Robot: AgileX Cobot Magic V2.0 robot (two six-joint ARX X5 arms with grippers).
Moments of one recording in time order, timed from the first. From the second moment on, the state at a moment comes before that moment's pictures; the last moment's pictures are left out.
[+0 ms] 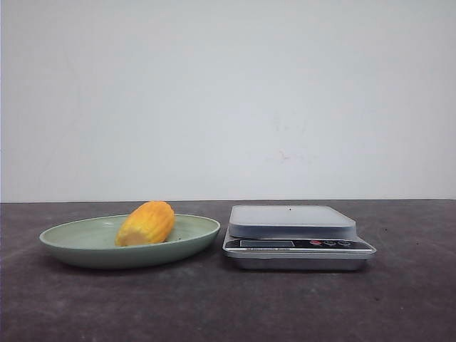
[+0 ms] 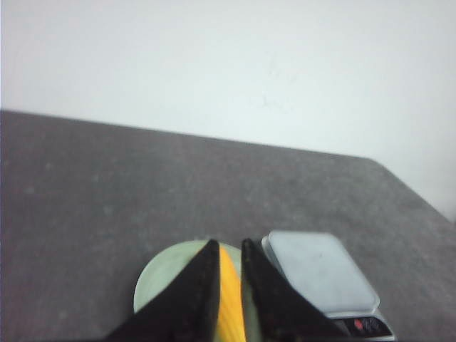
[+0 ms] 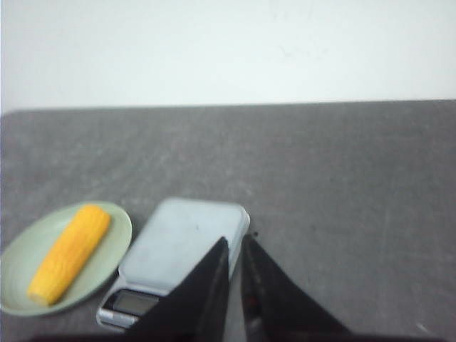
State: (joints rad) left arm -0.86 0.25 0.67 -0.53 -0.51 -0.33; right arm 0.46 0.27 0.69 -0.61 0.12 0.25
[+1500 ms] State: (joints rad) left arm -0.12 0.01 0.13 -0.21 -0.15 -0.23; right arm 0.46 0.27 0.68 -0.58 0.13 0.27
